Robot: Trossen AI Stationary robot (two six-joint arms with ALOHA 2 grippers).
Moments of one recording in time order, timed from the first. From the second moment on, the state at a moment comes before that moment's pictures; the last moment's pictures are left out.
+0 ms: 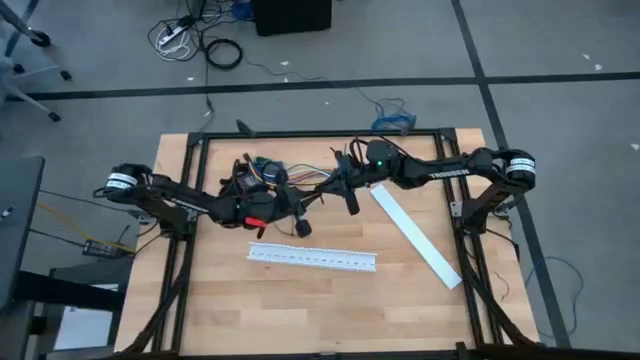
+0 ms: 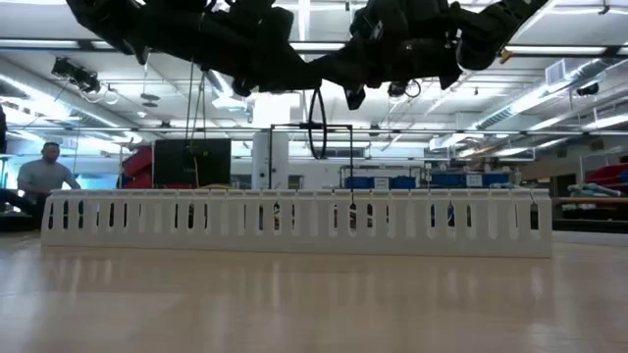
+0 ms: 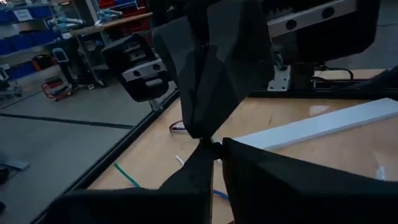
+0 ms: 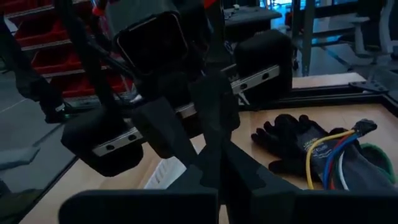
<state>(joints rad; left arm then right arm) -0.09 1.50 0.70 0.64 -0.53 0.07 -0.26 1.57 0.89 0.60 -0.45 0.11</state>
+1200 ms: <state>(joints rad) -0.09 1.49 0.70 0.68 -0.54 0.10 -0.26 1.57 0.89 0.58 -0.57 0.25</state>
